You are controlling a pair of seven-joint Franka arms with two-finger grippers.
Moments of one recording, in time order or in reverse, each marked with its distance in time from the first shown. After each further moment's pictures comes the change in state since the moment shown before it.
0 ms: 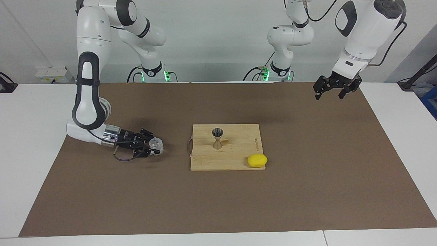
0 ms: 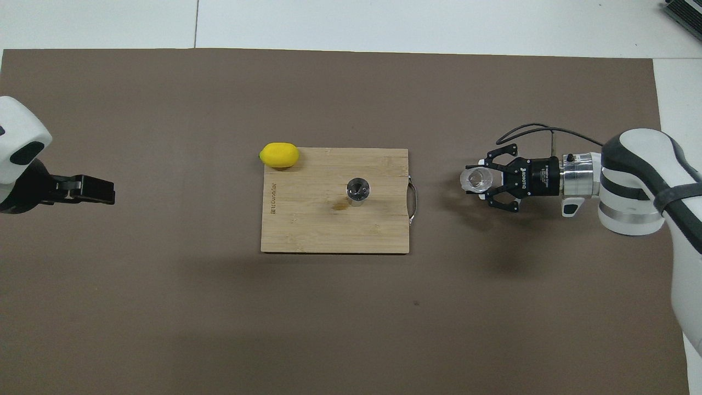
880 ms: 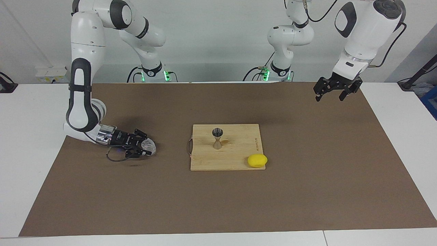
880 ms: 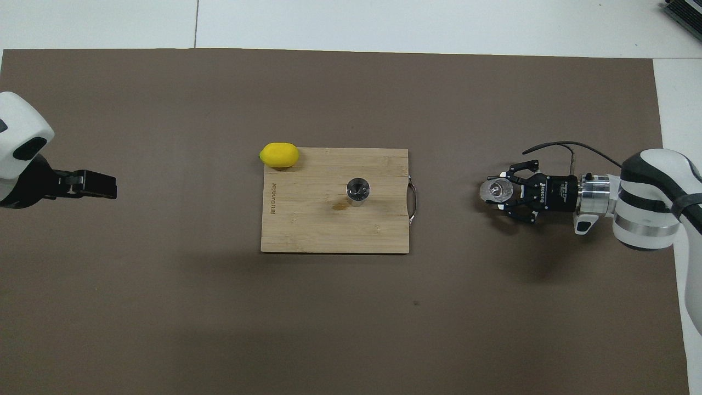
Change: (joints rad) left arm 0.000 0.017 -0.001 0.005 0.000 0.027 -0.001; right arm -0.066 0.032 0.002 -0.047 0.012 0.001 -0.013
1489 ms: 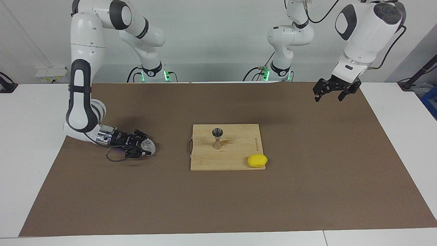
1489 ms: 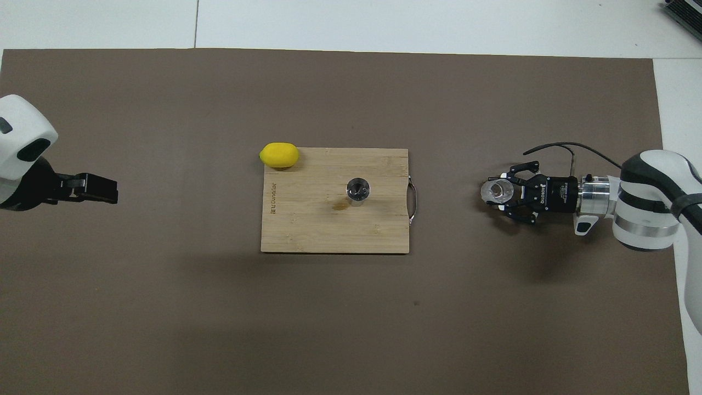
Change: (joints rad) left arm 0.000 0.006 0.002 0.006 0.000 -0.045 -0.002; right arm -0.005 0.010 -0.001 0.000 0.000 0.000 -0.010
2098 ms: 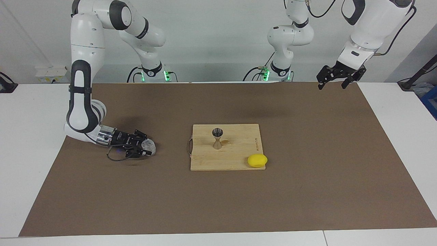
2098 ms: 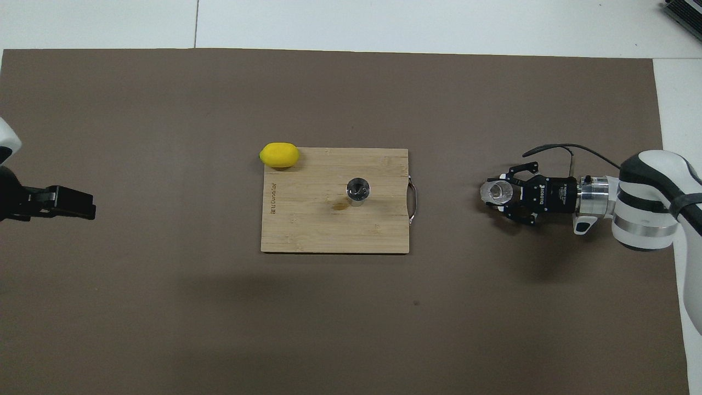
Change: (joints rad) left arm 0.002 -0.045 0.012 0.061 0.000 -0.133 0.000; right arm 0.000 0.003 0.001 0.002 -0.007 -0.003 -0.058
